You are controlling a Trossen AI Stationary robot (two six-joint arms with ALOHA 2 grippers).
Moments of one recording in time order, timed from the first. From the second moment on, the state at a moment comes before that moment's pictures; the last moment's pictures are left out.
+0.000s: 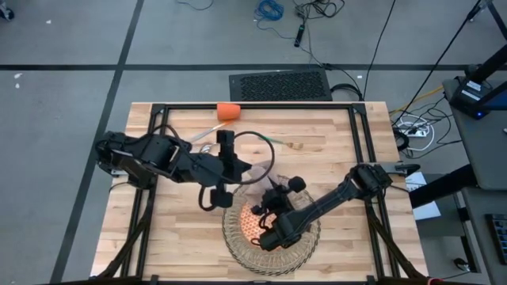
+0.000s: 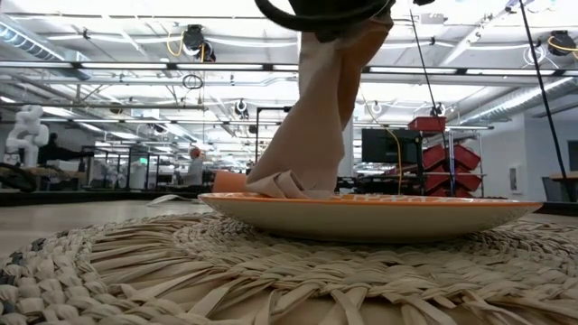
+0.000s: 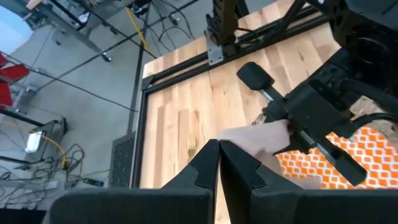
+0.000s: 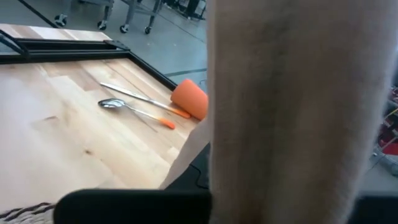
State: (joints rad) left arm -0.36 1.69 2.16 -1.15 -0.52 0.20; right arm 0.50 2.20 1.90 -1.57 1.36 1.49
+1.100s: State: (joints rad) left arm -0.35 1.63 2.16 -1.34 -0.43 0.09; right arm 0.70 2.04 2.27 -1.57 0.87 1.09
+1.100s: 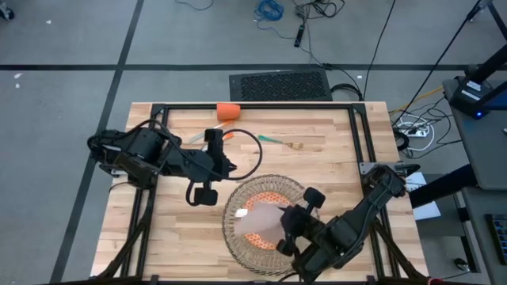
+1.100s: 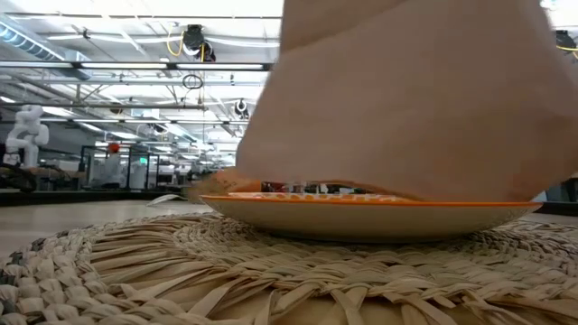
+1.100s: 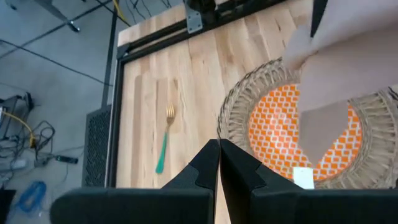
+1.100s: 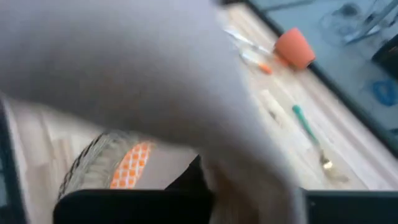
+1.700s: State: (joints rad) left arm -0.34 1.63 2.16 -1.40 -0.28 0.04; right arm 0.67 2.02 2.27 -1.57 0.77 1.06
